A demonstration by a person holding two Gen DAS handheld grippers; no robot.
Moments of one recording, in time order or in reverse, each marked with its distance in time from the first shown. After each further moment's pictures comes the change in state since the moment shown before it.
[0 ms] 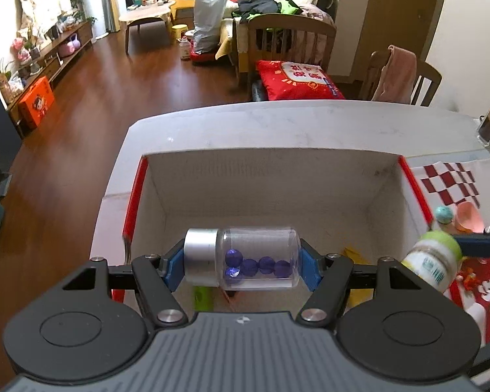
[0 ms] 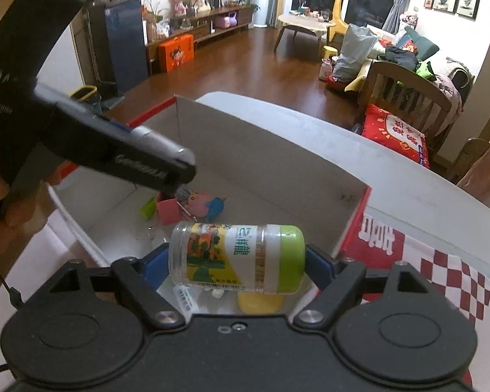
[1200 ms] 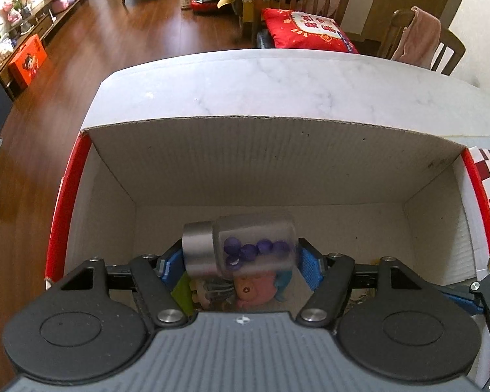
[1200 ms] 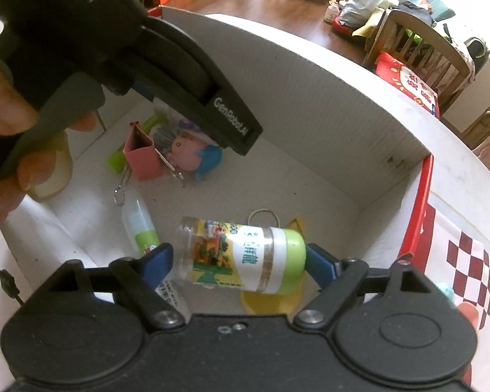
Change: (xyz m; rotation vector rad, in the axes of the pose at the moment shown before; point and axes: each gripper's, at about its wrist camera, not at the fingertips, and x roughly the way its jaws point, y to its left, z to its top) left arm 0.084 0.000 0.022 -0.045 0.196 -0.014; right arm 0.070 0.017 0.003 -0.039 0.241 -0.043
